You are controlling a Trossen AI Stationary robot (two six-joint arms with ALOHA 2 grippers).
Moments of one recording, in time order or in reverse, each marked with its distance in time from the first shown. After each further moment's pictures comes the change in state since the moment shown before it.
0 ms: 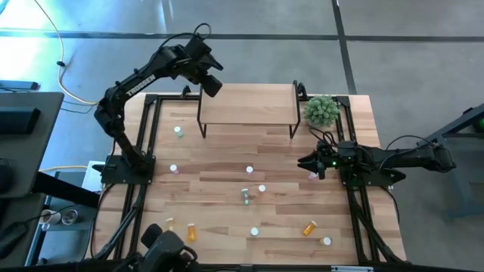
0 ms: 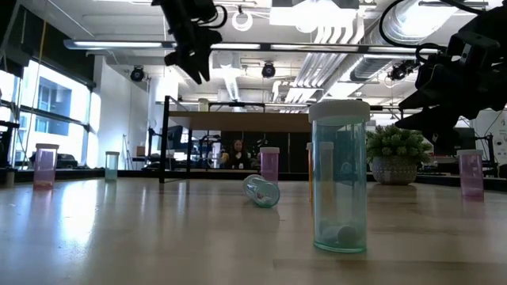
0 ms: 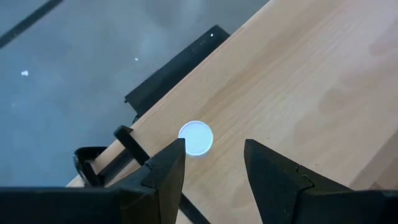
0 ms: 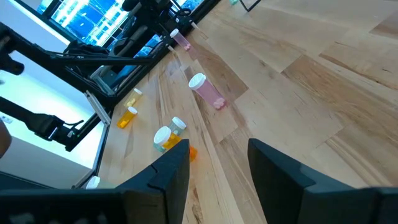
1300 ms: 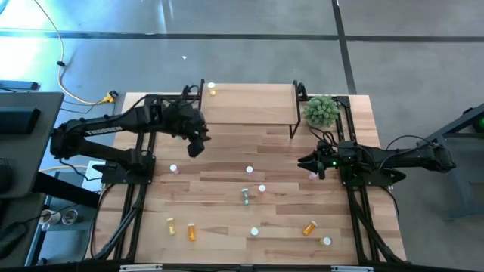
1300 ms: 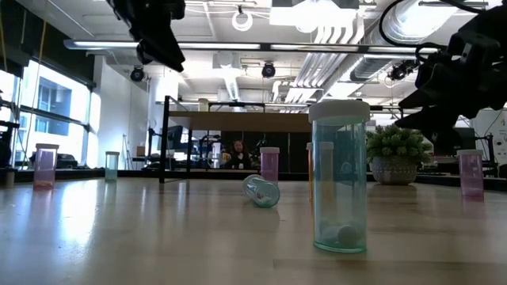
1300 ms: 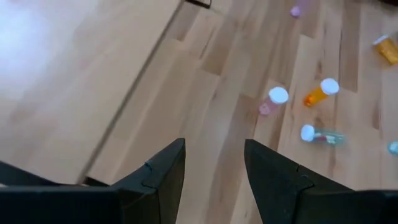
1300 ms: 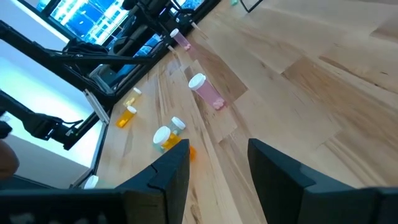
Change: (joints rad) left arm -0.495 -0.587 -0.807 0.425 0.050 -0.095; right arm -0.001 0.000 0.009 -0.004 0.000 -0.015
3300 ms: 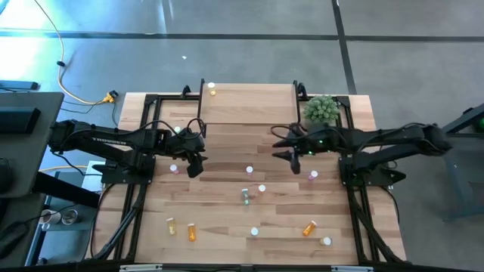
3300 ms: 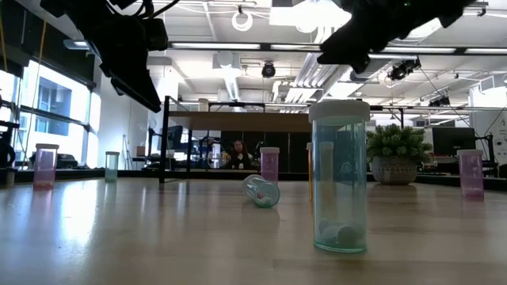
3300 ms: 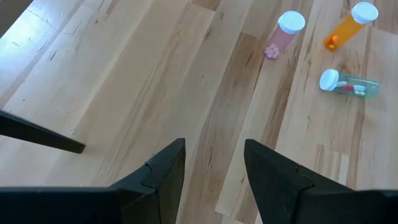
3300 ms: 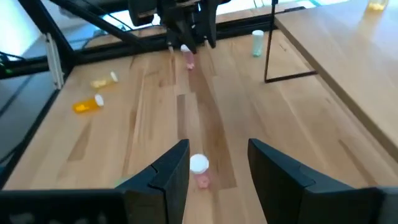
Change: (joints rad) left arm -0.231 -0.029 -0.296 0.169 -0.183 -0.174; right arm -0.002 0.756 0.691 -0.076 0.029 -0.579
